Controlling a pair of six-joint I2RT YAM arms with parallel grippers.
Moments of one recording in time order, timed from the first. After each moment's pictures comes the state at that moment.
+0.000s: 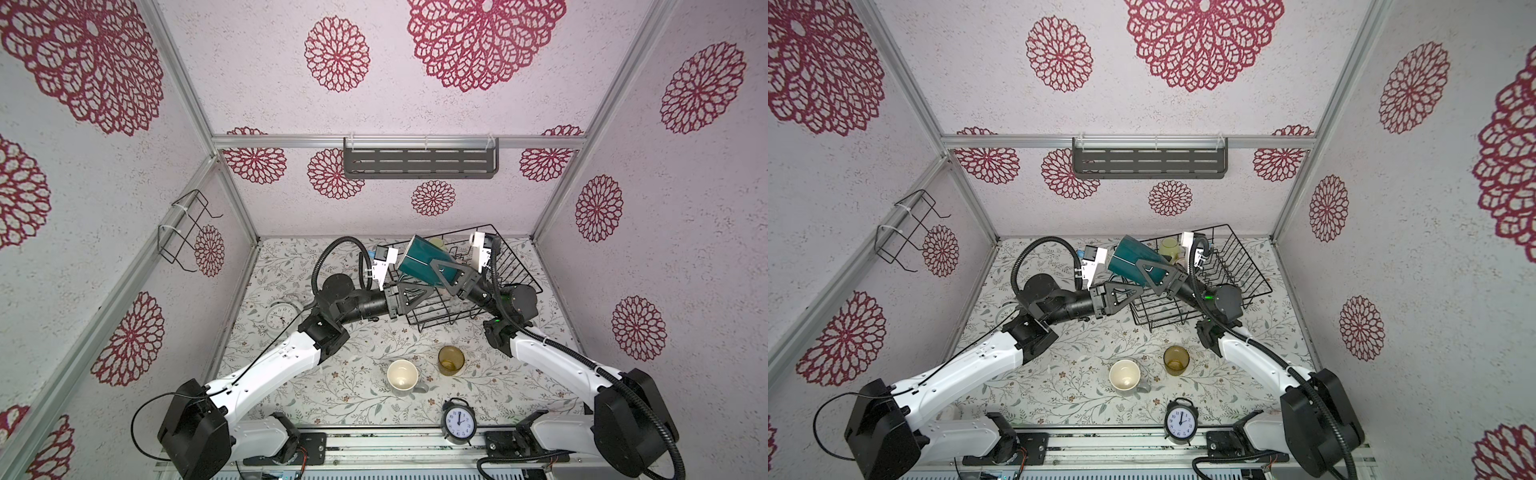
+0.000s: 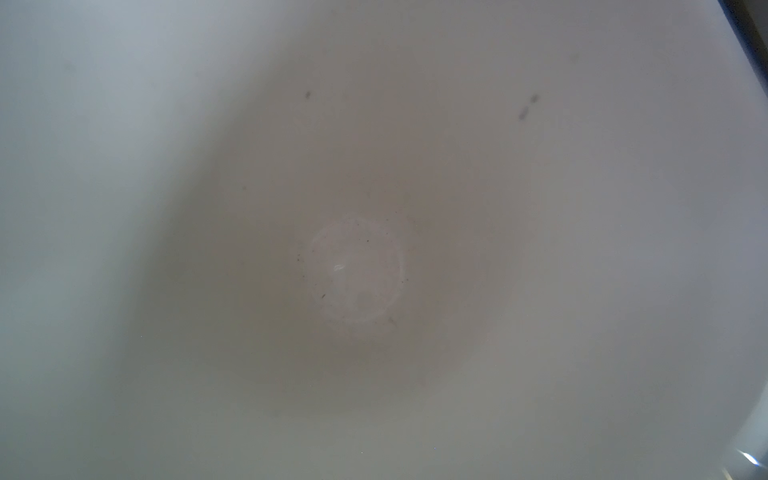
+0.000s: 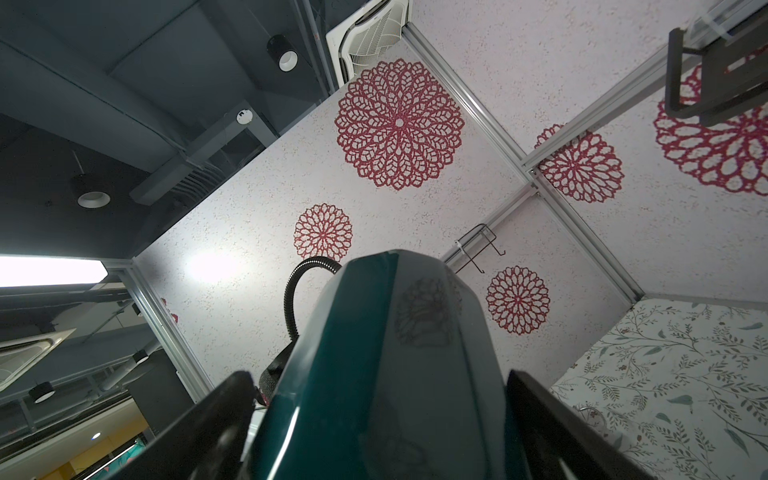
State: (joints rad) left arm -0.72 1.28 0.93 0.51 0.62 -0.96; right arm 0.53 1.29 0.78 1.15 -0.61 1.17
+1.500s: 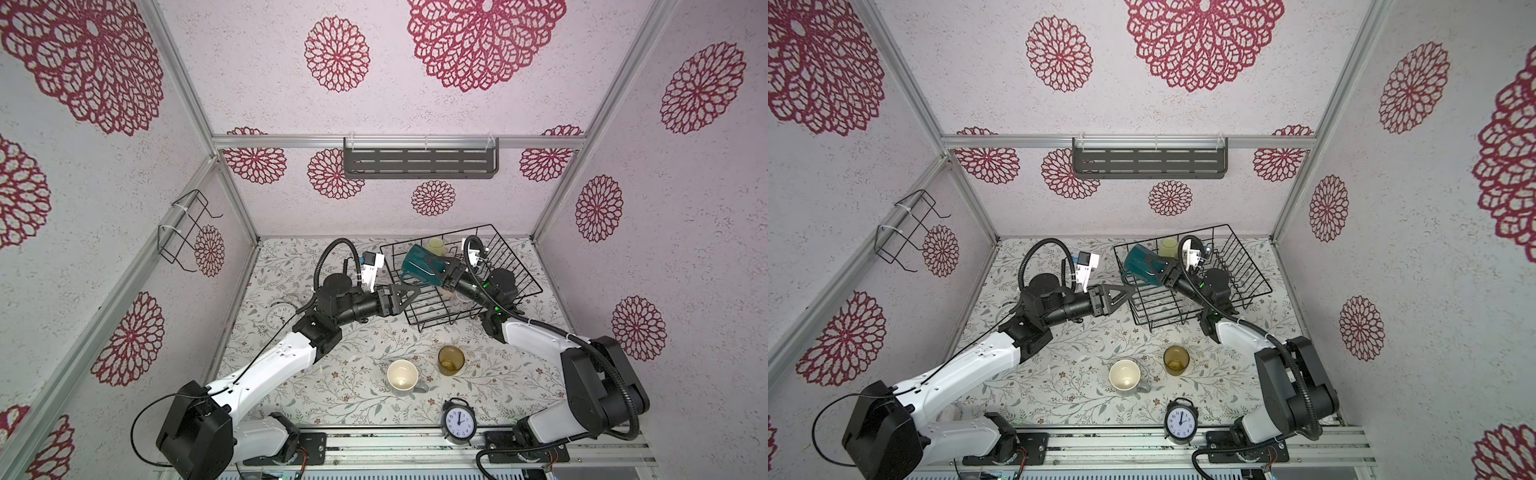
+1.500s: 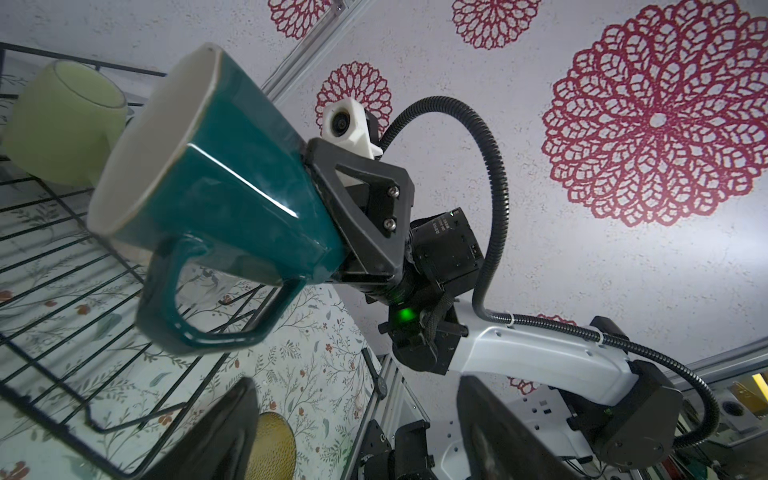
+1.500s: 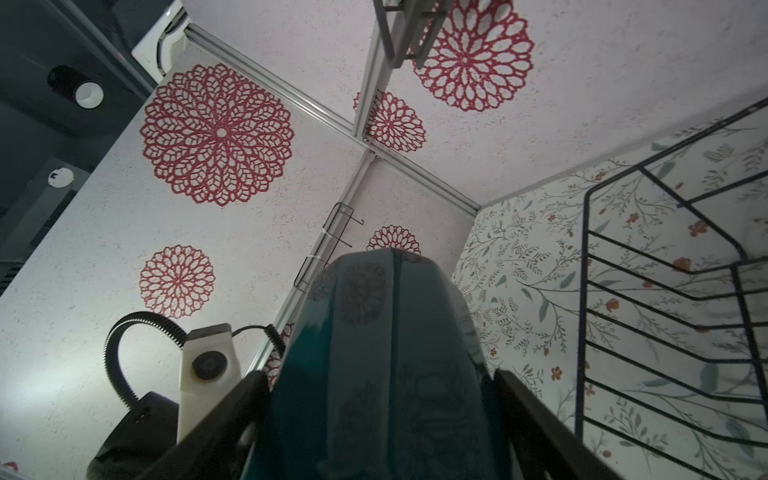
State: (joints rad) left arm -0.61 1.26 0.86 0.32 0.52 -0.84; right arm 0.38 1.51 0.80 0.85 -0.60 1.14
